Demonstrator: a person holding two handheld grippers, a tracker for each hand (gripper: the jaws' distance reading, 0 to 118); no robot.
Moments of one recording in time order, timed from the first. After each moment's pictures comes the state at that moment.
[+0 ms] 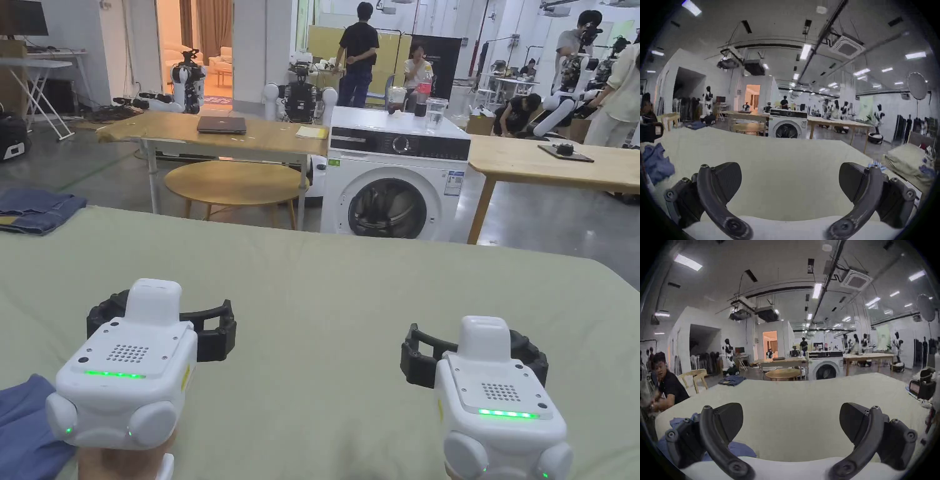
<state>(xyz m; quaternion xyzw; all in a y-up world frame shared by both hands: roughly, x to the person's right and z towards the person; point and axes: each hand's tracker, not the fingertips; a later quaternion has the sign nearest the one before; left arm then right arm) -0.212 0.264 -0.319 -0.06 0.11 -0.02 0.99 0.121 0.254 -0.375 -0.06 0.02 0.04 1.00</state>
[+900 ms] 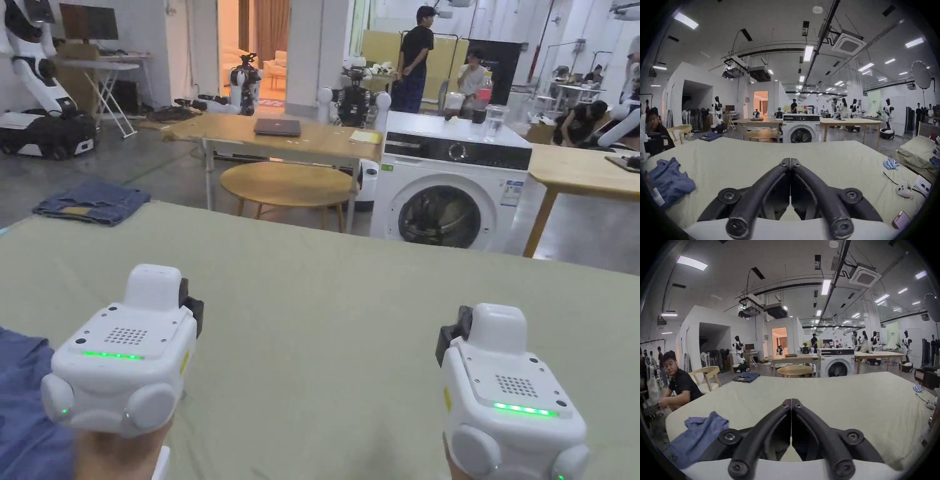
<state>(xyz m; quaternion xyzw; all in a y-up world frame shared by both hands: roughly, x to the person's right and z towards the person) -0.273 0.284 -0.275 -0.08 0.18 -0.02 0.98 0.050 0.281 -0.360 -0.05 0.08 0.00 1.00</state>
